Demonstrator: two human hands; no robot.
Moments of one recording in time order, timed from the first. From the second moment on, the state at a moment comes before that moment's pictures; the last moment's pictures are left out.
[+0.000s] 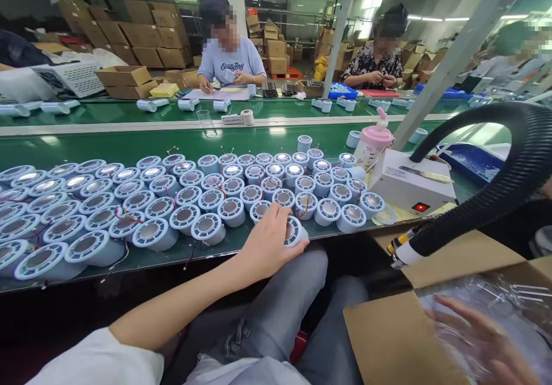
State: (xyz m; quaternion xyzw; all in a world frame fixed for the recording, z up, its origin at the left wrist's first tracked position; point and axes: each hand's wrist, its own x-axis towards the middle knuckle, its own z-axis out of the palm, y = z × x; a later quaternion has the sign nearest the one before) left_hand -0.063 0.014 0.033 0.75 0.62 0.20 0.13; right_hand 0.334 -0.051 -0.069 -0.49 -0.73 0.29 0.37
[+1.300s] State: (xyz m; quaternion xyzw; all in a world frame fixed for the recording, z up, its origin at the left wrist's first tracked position) left_hand -0.021 -0.024 -0.004 0.54 0.33 0.25 0.73; right_hand 0.217 -0.064 0.000 -0.43 -0.71 0.41 0.38
